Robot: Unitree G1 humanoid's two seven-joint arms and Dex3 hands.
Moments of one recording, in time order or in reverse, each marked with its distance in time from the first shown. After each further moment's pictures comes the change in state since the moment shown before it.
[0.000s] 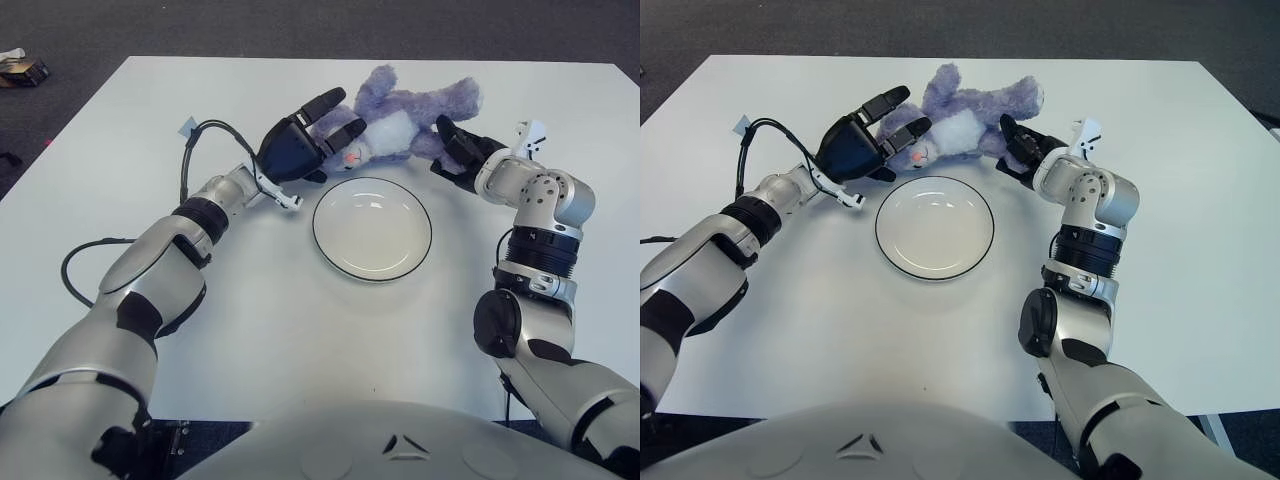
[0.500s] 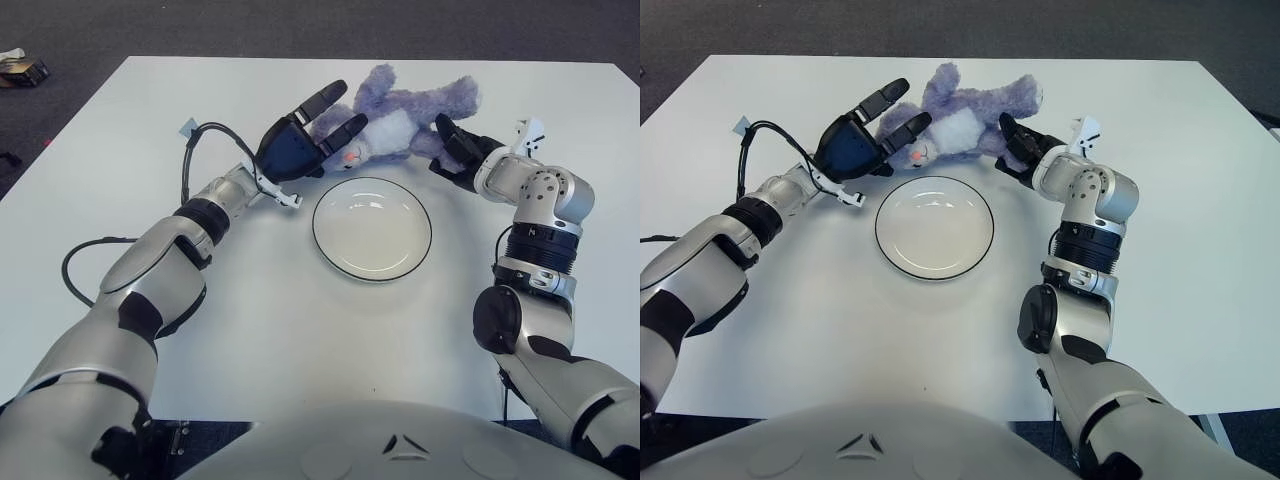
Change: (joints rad) left arm 0.008 -0.041 -0.021 0.039 0.014 0.125 0.076; right arm -0.010 -0.001 0.000 0.030 -0.003 0.000 0.002
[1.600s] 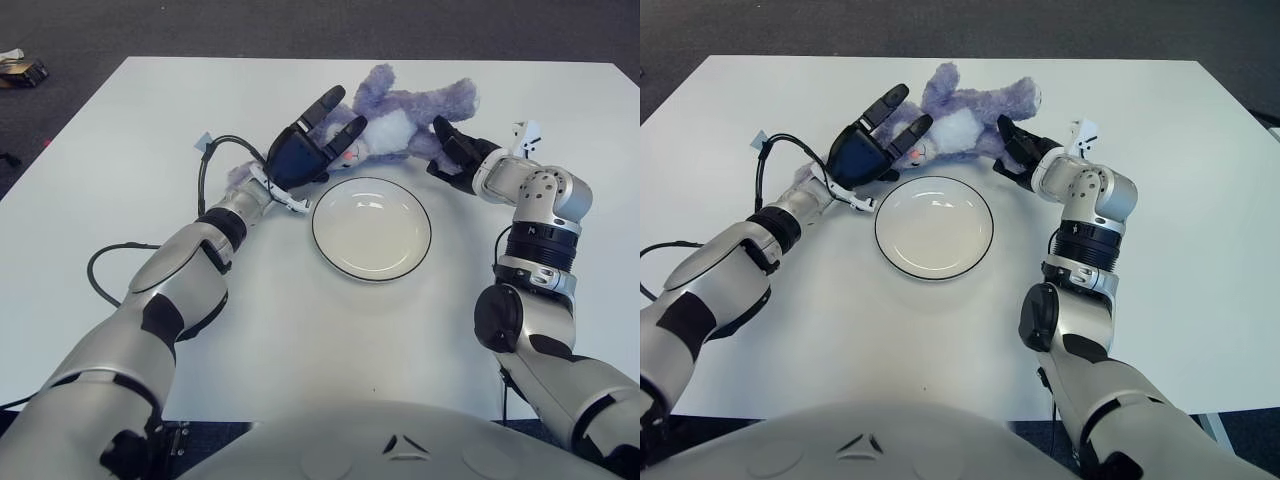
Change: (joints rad) left arm -0.012 -0.074 -0.003 0.112 -0.121 -0.078 -0.122; right arm -0.002 0.006 -0.014 -0.014 0.012 0.003 0.032
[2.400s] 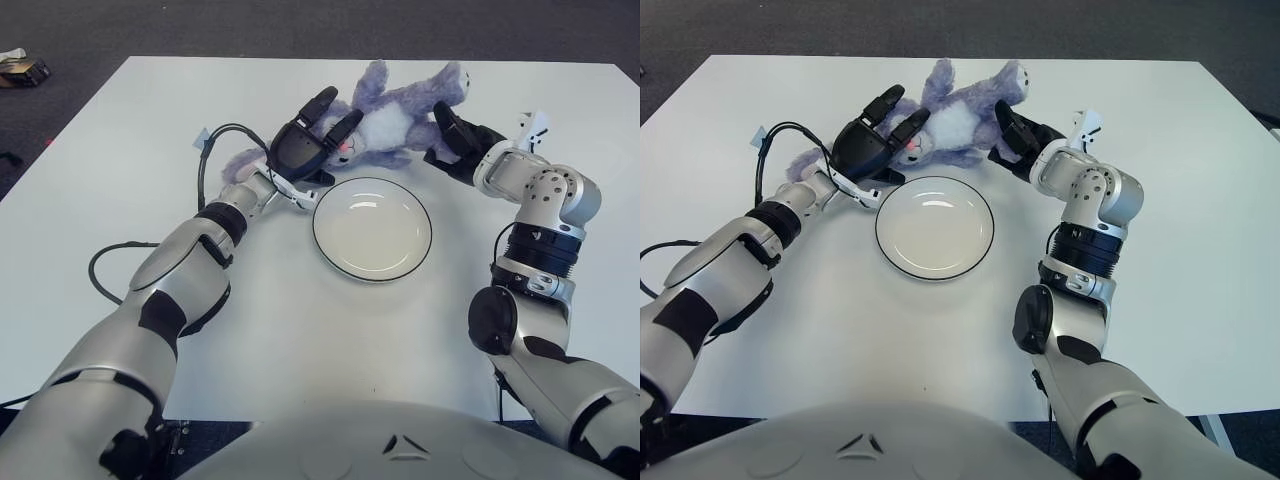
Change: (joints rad) left arm -0.019 -0.013 0.120 0.025 -0.232 -0.249 -0.346; right arm 0.040 0.051 0.004 -0.204 0.047 0.052 0.018
